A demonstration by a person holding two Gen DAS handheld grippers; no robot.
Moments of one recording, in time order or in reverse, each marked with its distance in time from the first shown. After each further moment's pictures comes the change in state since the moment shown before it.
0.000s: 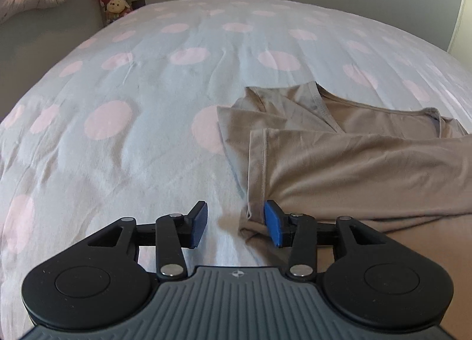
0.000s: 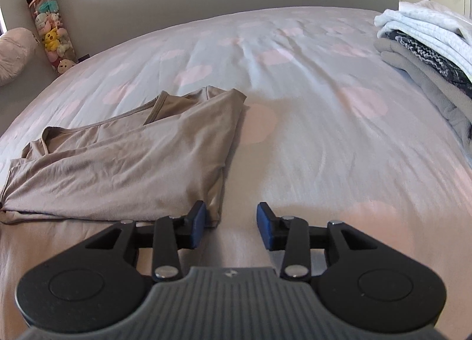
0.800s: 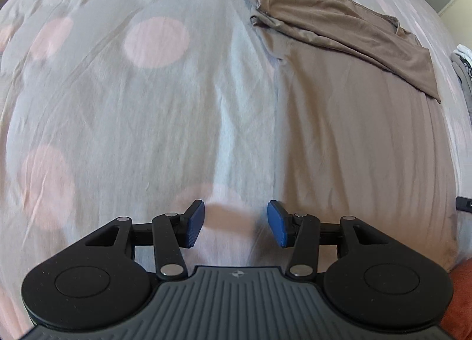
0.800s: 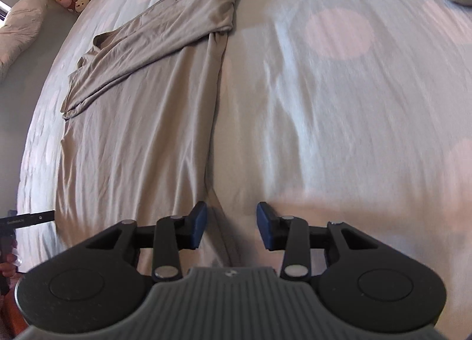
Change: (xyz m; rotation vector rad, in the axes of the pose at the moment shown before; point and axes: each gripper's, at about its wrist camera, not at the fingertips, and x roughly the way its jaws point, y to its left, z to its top) left arm -0.089 0.044 -0.114 -0.123 0.378 -0.170; right arm -0.103 -0.033 -0.070 0.136 0.502 0.227
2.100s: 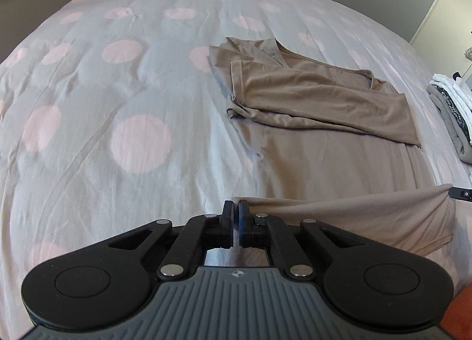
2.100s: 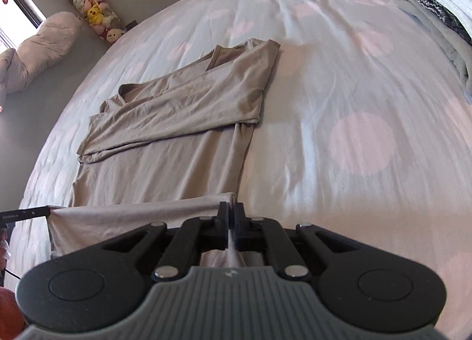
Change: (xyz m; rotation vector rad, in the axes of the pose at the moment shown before) left arm -0.011 -0.019 0.039 0.128 -0.277 -0.008; right arm -0.002 0.016 0.047 -0.155 -0.245 0.007
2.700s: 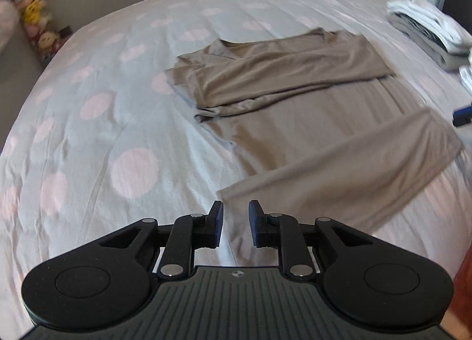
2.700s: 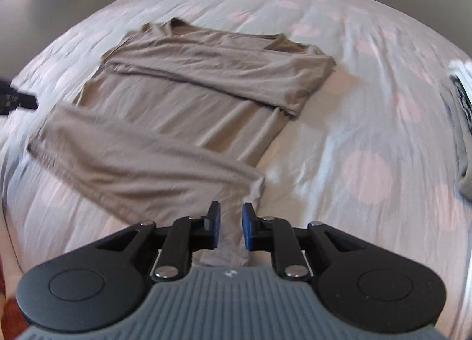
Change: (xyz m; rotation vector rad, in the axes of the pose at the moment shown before) left arm -0.036 -0.050 -0.029 0.466 -0.013 0.071; right arm -0.021 0.059 -0.032 -0.533 0.105 -0.098
